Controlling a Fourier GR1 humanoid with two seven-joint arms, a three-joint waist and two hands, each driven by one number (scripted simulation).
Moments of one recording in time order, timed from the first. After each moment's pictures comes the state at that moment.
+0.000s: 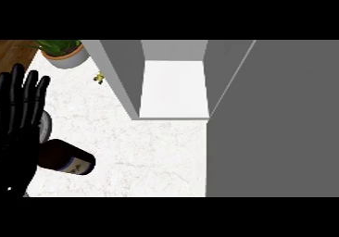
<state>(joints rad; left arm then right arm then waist) -0.06 0.07 0.00 -2.10 -0.03 -0.01 -0.01 -0.02 -0.11 -0.02 -2.10 -0.01 0.03 0.01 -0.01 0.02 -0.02</state>
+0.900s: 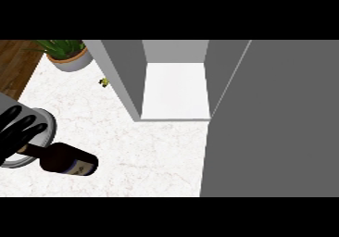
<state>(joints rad) 0.05 0.55 0.13 -2.00 1.03 -0.66 0.21 0.17 -0.07 0.17 -2.38 -0.12 0.07 0.25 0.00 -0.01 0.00</state>
